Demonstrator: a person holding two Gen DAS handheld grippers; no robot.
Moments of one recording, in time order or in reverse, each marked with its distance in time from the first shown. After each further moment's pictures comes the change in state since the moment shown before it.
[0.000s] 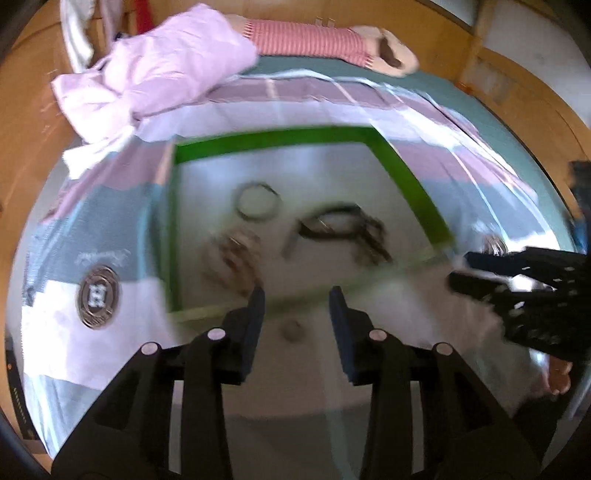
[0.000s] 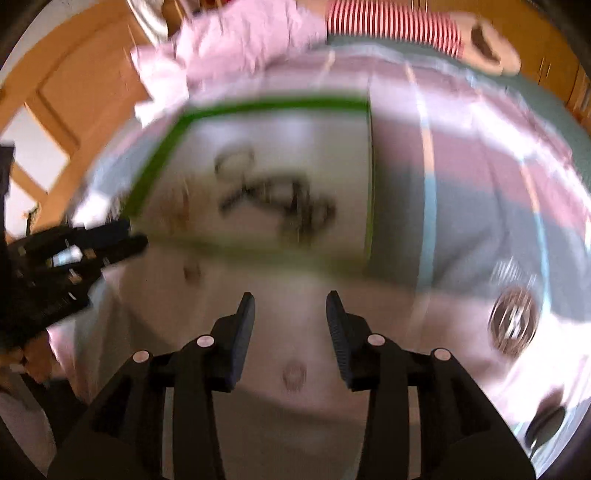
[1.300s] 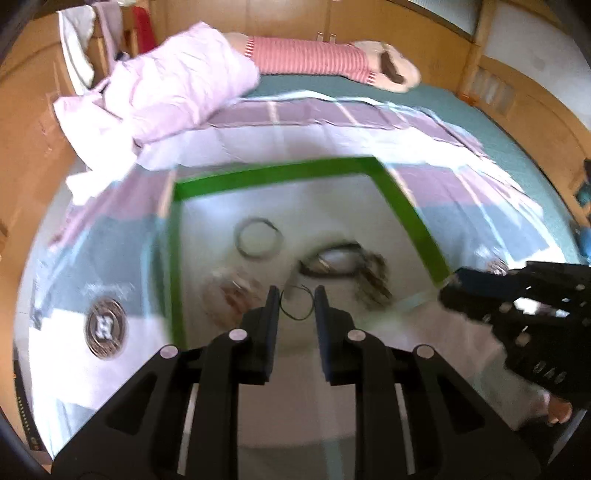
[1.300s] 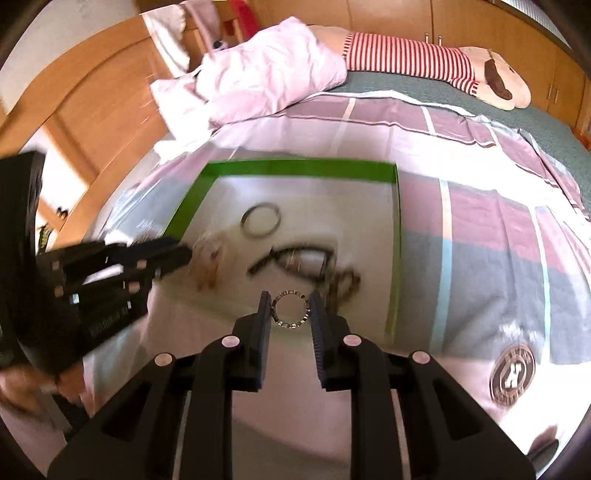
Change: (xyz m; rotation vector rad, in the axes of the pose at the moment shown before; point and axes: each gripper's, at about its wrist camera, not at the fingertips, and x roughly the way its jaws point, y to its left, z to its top) left arm -0.001 0.007 0.043 -0.014 -0.081 0.070; right arm -0.023 0.025 0.061 -0.027 -0.162 0.037
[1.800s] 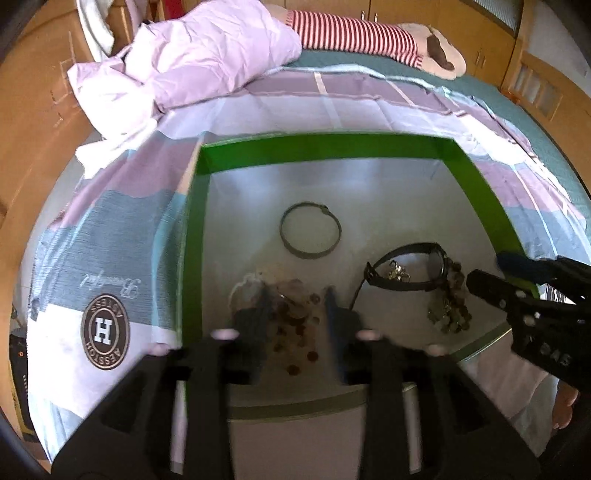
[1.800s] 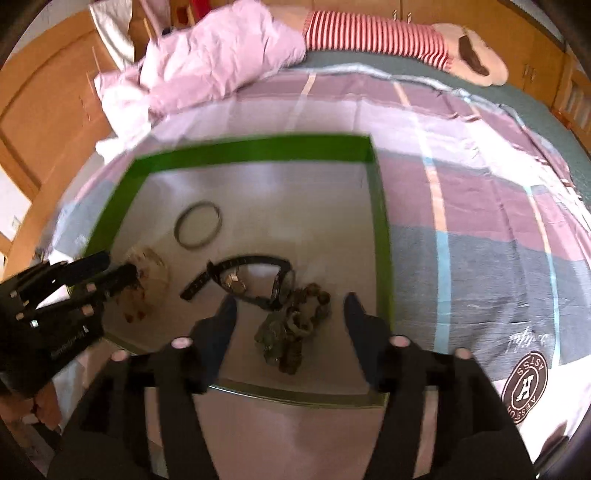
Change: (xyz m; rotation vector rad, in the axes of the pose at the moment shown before) left arm 0.061 0.027 -0.003 -0.068 0.050 0.107; right arm 0.059 -0.024 0.003 0.078 0.008 -0.118
